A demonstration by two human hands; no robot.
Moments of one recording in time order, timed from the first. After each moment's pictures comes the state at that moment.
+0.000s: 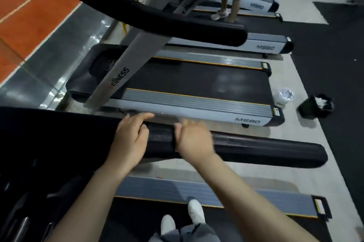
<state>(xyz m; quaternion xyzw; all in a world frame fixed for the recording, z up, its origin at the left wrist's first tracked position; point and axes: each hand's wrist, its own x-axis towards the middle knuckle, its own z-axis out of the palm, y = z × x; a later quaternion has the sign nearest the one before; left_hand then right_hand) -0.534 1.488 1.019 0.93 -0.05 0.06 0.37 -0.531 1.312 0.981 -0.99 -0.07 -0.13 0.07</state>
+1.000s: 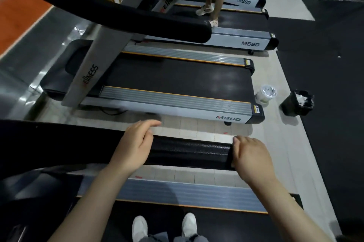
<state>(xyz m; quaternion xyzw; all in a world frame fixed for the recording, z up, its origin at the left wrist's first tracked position) -0.540 1.310 0.999 0.92 -0.08 -0.05 0.38 -0.594 1.013 0.969 -0.99 0.09 -0.02 0.10</state>
